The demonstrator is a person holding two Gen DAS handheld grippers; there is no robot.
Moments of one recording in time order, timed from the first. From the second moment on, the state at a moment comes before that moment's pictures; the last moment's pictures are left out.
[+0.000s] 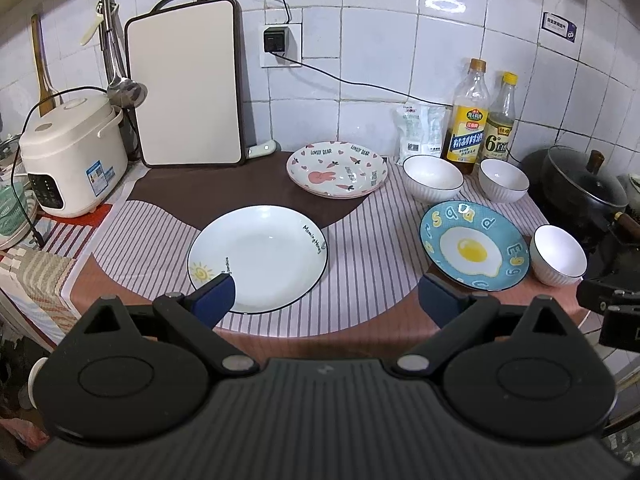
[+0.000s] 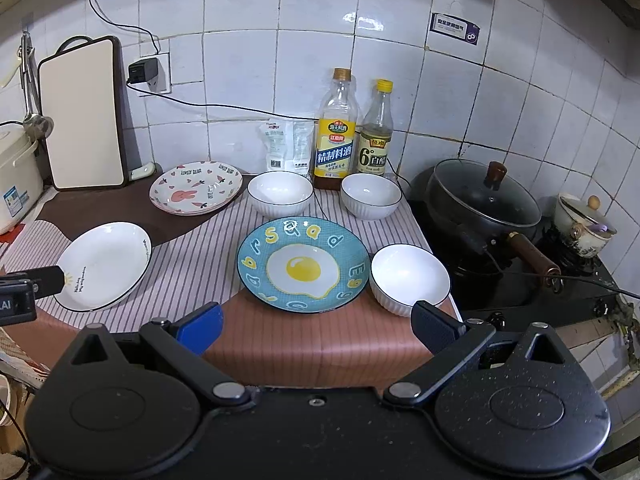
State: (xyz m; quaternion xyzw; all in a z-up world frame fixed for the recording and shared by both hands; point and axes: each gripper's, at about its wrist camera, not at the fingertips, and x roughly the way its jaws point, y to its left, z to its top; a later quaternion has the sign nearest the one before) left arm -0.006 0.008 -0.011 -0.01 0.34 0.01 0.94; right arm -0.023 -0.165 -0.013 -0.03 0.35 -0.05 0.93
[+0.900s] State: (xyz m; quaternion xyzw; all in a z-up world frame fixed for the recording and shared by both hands) left arm -0.013 0.011 -0.015 -0.01 0.32 0.01 0.95; right arm -0.023 -0.164 -0.016 -0.04 0.35 -0.06 0.93
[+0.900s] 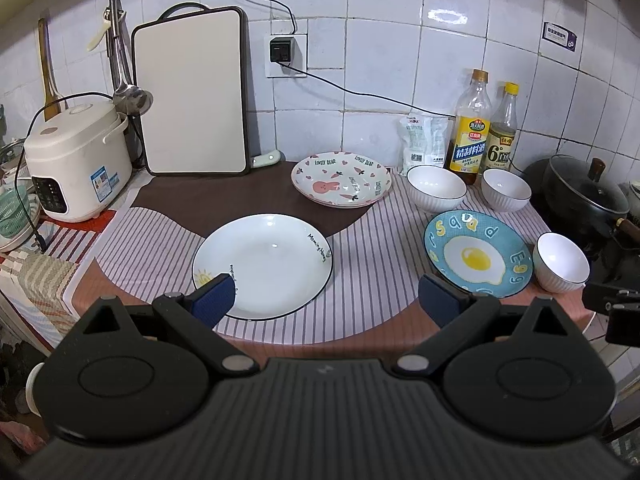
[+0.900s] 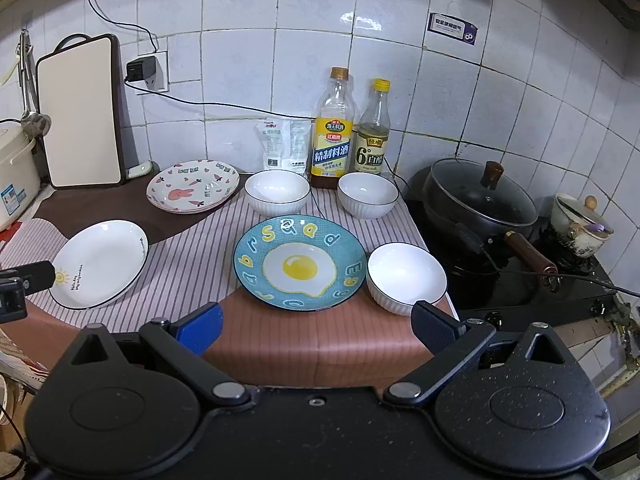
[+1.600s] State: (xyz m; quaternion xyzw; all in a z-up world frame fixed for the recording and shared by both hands) left arm -0.013 0.012 -0.016 -0.01 0.32 0.01 0.95; right arm -0.024 -0.166 -0.016 -0.04 0.35 -0.06 0.93
